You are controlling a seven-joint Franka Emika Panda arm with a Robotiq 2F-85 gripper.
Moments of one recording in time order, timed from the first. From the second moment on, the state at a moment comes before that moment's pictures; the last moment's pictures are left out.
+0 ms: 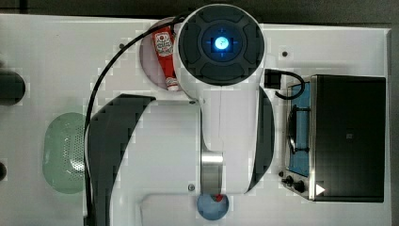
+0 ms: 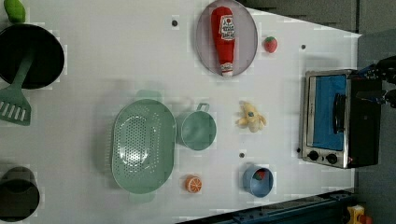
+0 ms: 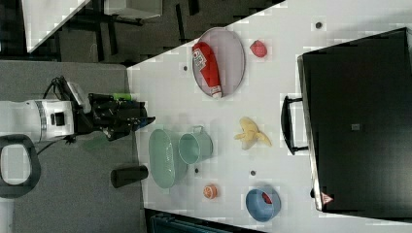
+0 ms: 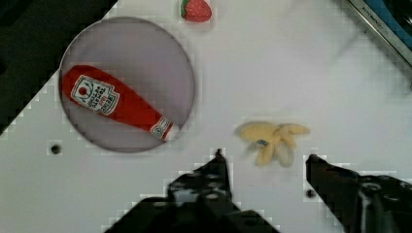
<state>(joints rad) 0.02 -0.02 -0.01 -1.79 -0.02 0.21 0.06</state>
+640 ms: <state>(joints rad) 0.01 -0.46 -0.09 -2.09 -0.04 0.14 0.06</state>
